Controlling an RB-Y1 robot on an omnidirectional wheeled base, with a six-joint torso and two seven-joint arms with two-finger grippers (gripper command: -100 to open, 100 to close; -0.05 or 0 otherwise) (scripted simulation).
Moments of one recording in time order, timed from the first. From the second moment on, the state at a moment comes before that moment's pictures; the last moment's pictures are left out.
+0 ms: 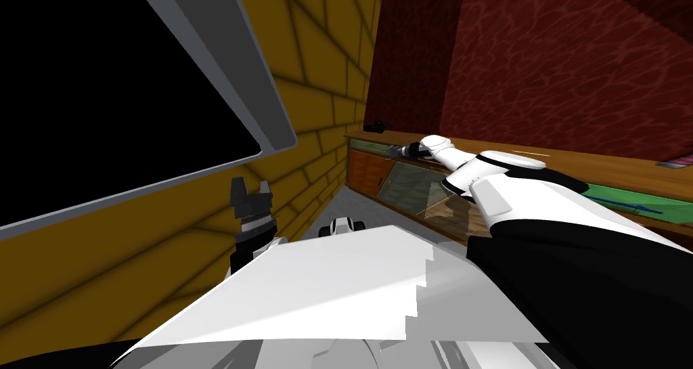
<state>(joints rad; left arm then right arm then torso) 0.65 0.02 0.05 -2.29 0.09 -0.55 -0.08 -1.07 -1.17 0.96 -0.60 0.77 -0.87 0.94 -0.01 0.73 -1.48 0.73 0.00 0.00</state>
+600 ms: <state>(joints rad) 0.65 0.02 0.05 -2.29 0.09 -0.55 -0.08 -1.06 -1.16 0.96 -0.58 0.77 -0.86 0.94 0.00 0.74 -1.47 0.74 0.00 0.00</state>
